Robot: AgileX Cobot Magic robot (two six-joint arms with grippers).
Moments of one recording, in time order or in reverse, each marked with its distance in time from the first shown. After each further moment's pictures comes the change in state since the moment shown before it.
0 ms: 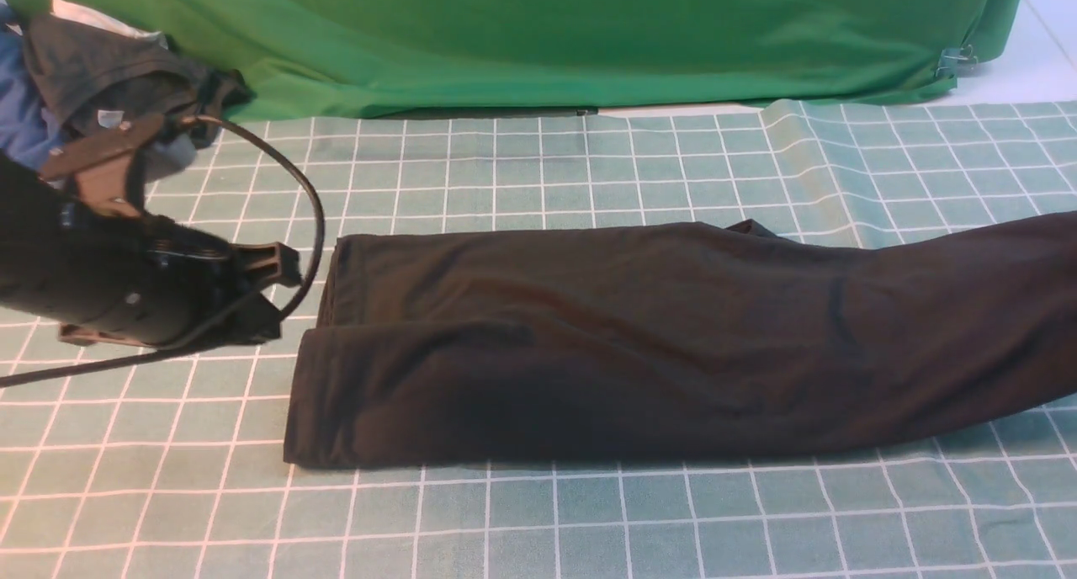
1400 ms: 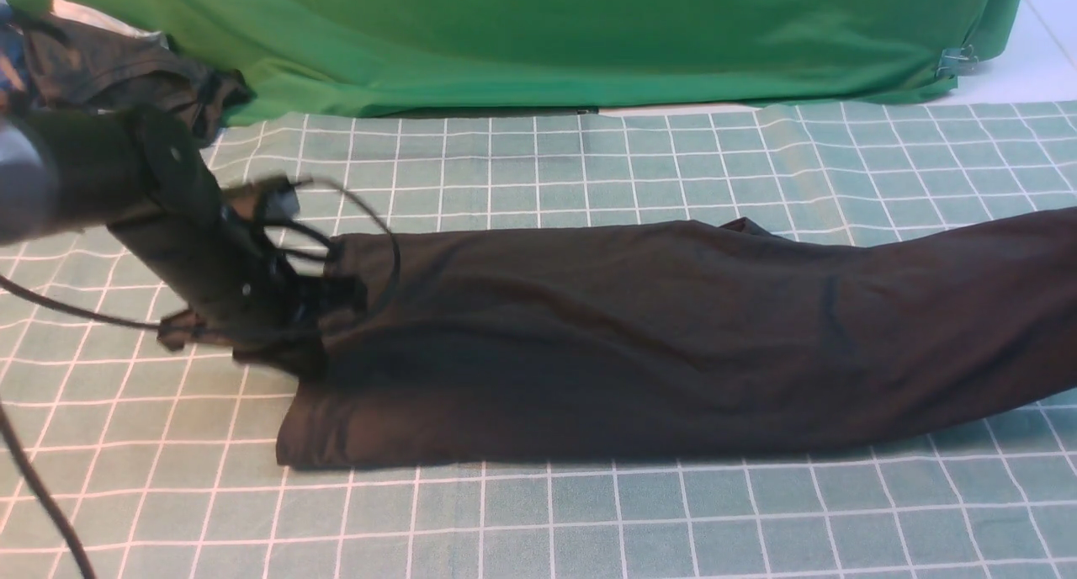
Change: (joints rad) right arm 0.000 0.000 -0.003 0.015 -0.004 -0.008; left arm -0.037 0.448 -0.243 0.168 0.091 -0.099
